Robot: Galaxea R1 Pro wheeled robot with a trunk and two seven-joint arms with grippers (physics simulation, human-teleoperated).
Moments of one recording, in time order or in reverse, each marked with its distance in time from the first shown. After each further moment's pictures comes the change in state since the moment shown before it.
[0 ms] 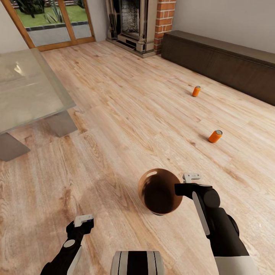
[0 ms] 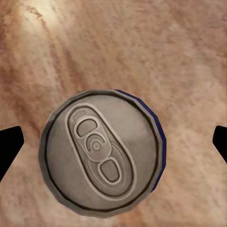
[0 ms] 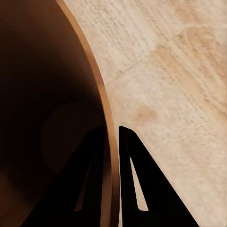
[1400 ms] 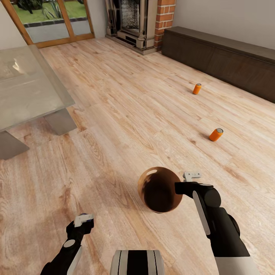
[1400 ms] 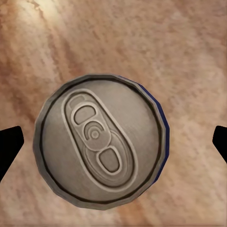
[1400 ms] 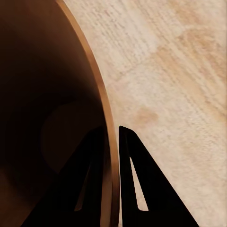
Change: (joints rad) left arm 0.000 0.000 0.000 0.000 0.000 0.001 0.000; right arm 0.000 0.002 -0.001 -0.023 0.002 0.000 0.000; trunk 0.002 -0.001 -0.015
